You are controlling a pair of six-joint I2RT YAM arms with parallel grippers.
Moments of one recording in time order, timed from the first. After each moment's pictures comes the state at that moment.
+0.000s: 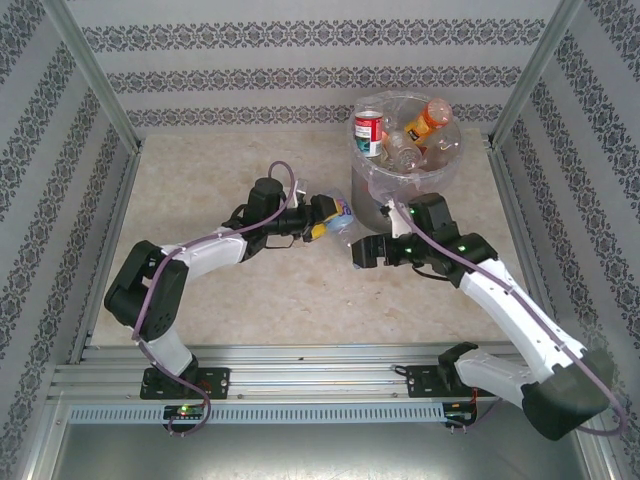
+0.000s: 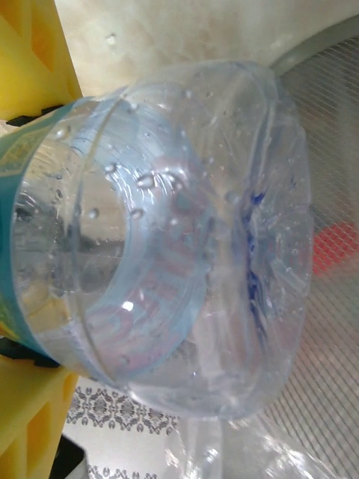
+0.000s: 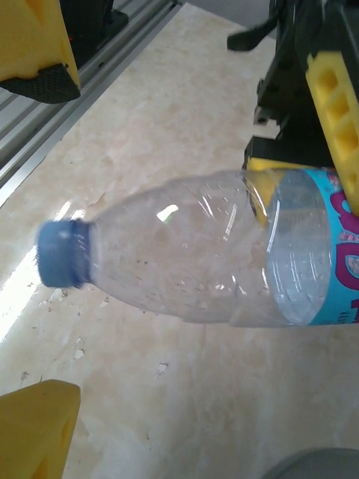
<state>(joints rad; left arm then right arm) -0.50 1.69 1.00 0.30 0.68 -1.19 0.44 1.09 0.94 -0.69 -0.42 0.31</state>
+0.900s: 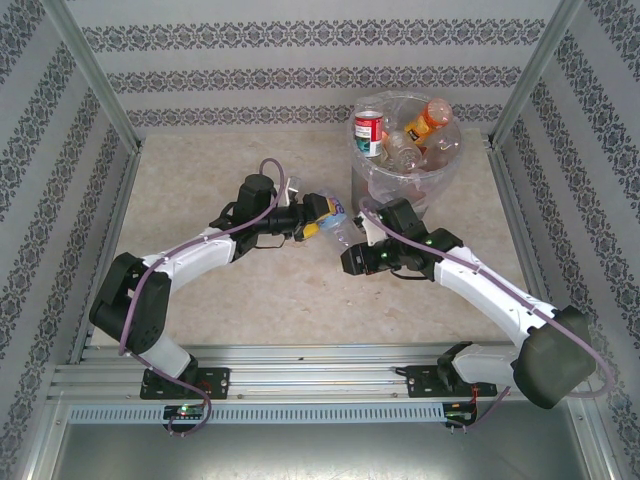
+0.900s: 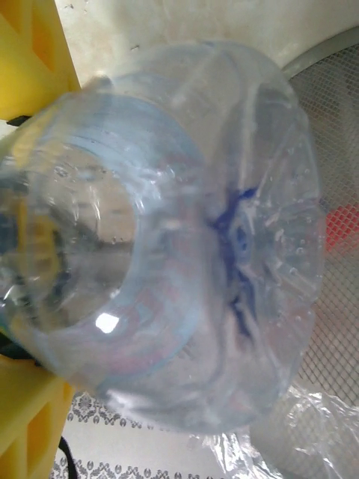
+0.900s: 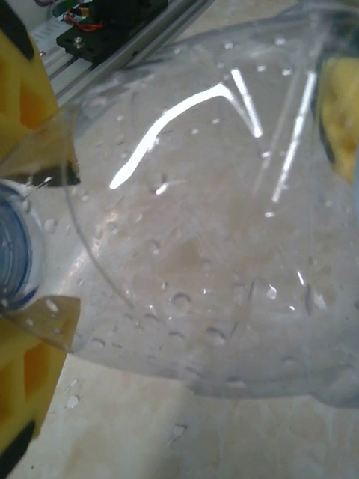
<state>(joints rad) -0.48 1.59 0.99 0.19 0.68 -1.15 0.55 1.25 0.92 -0.61 -0.42 0.33</state>
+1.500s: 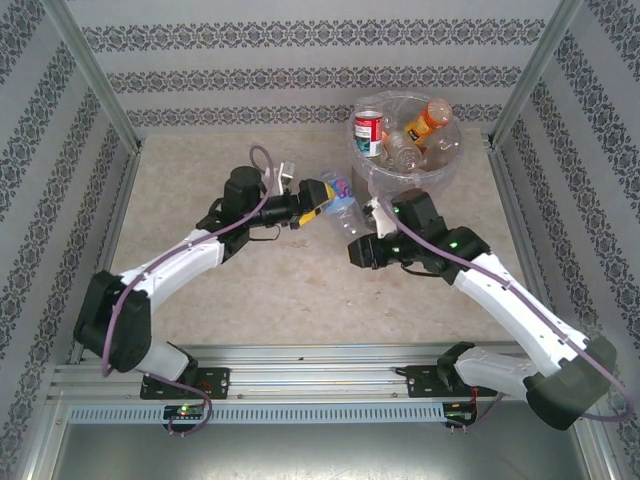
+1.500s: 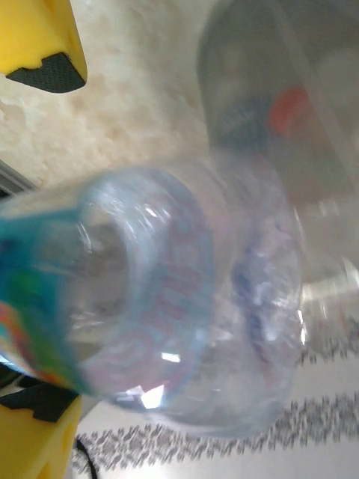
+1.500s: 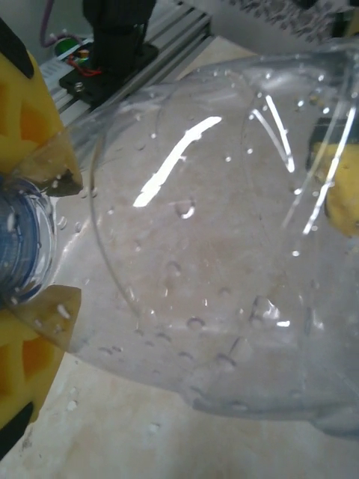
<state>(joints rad) -0.47 1.45 1.02 0.22 0.68 -1.06 0.55 1.11 1.08 -0.76 -0.40 0.33</state>
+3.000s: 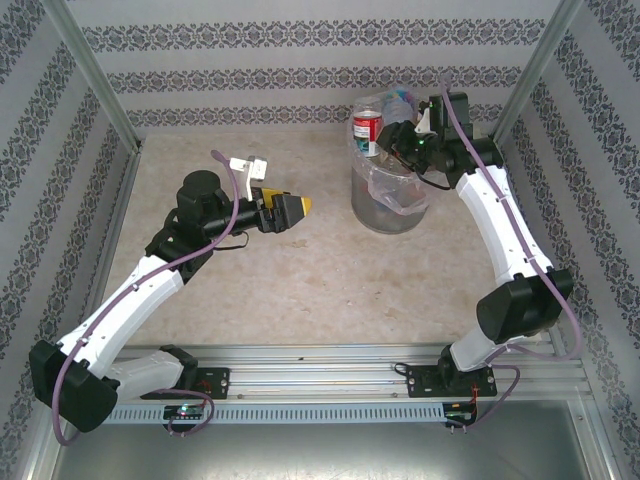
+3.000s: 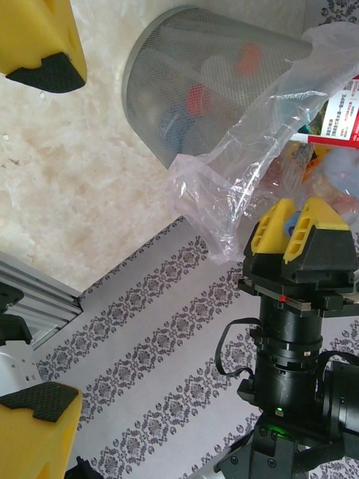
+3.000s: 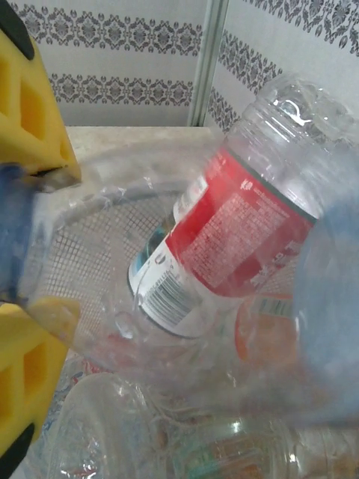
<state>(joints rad) -0.45 1.13 1.03 -0.08 0.60 -0.61 0.19 1.60 1.71 -0.76 -0.36 0.76</state>
